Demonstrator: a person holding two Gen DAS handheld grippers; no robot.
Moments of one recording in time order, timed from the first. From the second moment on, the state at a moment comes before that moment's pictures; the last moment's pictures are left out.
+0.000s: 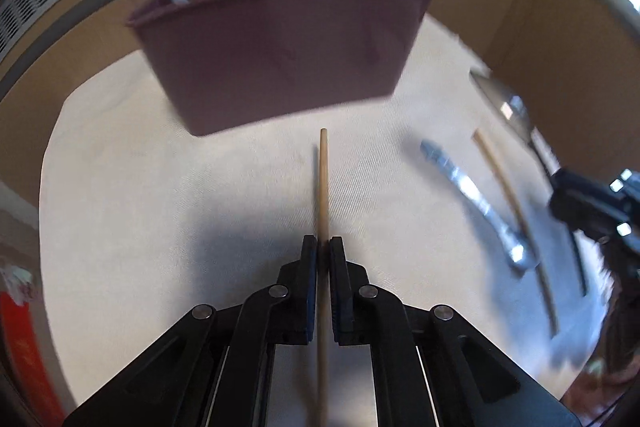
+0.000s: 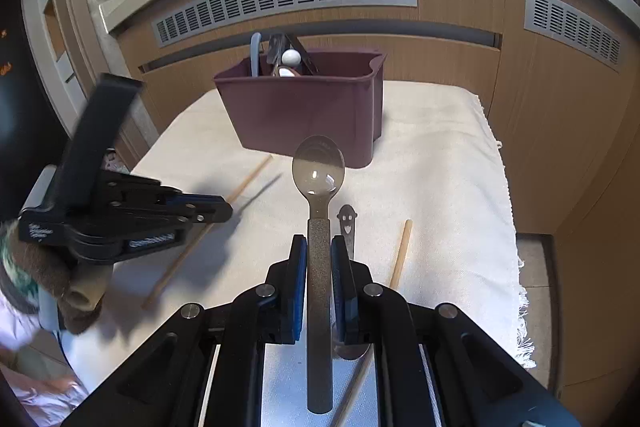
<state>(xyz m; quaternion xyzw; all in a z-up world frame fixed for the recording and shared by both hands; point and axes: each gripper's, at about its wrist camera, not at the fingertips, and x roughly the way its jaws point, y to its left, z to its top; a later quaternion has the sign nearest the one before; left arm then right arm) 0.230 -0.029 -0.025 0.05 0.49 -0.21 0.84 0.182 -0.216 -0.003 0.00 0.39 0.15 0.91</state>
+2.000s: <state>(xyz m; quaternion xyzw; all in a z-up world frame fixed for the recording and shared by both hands) 0.353 0.128 0.029 -0.17 0.33 -0.05 0.93 0.332 -0.186 0.061 -0.02 0.25 0.19 0.95</state>
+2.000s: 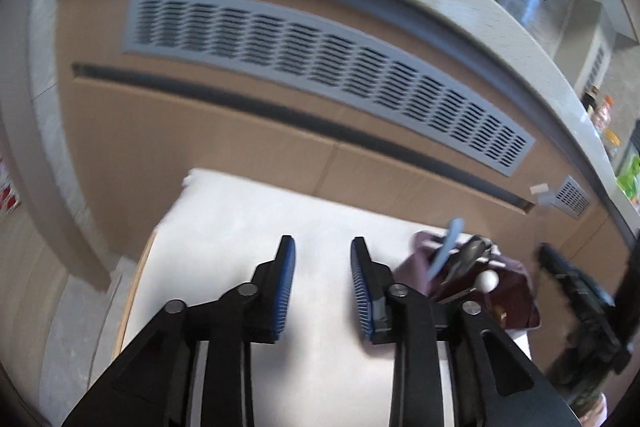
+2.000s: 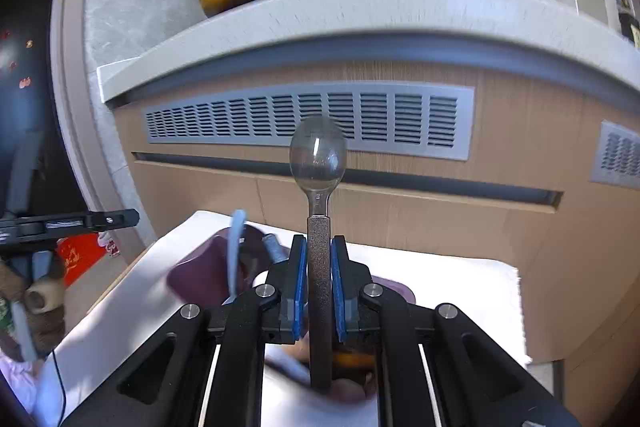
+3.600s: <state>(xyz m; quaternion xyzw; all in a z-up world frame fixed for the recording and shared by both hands) 0.173 0.049 -0.046 -0.15 0.46 -0.18 0.86 0.218 -0.192 0.119 -0.02 0.37 0.13 0.92</state>
